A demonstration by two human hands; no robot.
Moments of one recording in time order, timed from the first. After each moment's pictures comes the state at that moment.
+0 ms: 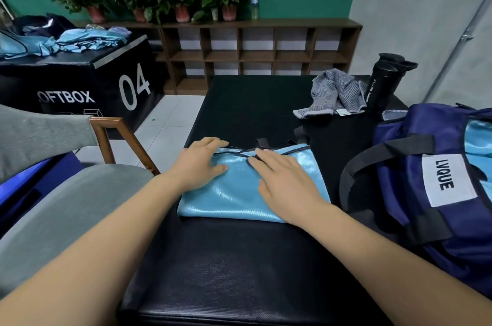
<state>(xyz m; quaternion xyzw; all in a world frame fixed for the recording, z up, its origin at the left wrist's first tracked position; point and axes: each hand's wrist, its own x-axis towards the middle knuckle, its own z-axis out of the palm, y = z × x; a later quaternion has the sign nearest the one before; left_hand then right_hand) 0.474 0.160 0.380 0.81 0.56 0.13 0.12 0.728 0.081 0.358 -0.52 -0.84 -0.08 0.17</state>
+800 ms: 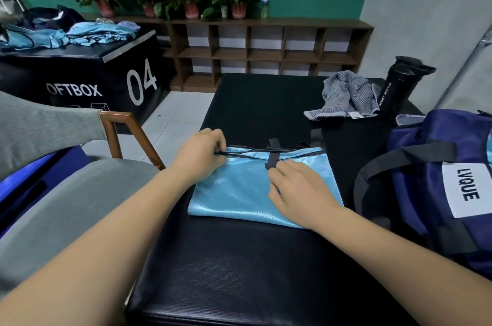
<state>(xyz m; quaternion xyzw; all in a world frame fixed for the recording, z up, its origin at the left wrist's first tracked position) 0.465 0.169 0.388 0.78 0.58 0.22 0.09 0.731 0.083 0.356 -0.49 -0.84 -0.14 0.16</state>
